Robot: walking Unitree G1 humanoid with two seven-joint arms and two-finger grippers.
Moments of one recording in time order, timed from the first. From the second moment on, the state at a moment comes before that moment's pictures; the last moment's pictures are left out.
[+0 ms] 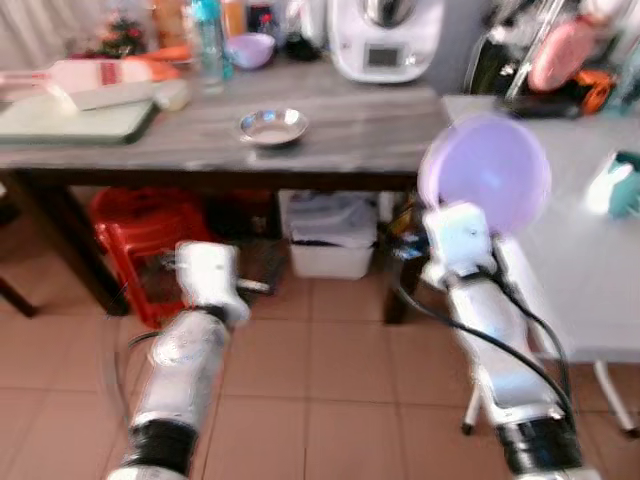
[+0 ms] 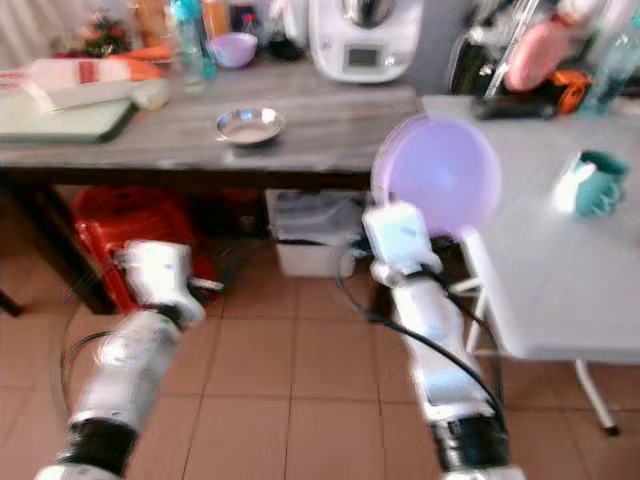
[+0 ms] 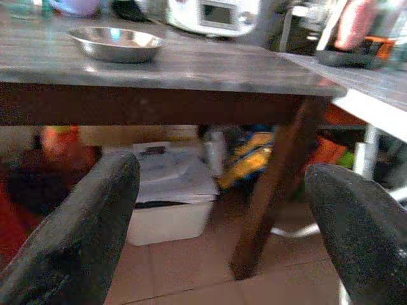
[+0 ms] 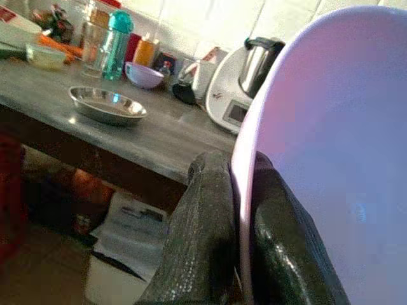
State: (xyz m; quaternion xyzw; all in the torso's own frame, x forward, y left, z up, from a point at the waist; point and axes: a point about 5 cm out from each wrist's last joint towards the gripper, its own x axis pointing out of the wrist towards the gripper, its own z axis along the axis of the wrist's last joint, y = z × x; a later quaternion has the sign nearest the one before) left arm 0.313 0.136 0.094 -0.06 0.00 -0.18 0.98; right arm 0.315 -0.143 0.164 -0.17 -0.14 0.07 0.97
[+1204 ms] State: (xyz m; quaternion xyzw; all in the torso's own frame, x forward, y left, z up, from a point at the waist) left arm 0.300 0.157 0.089 -0.03 -0.02 -0.12 0.99; right arm 0.282 -0.147 0.138 -0.14 -0.10 0.07 0.98
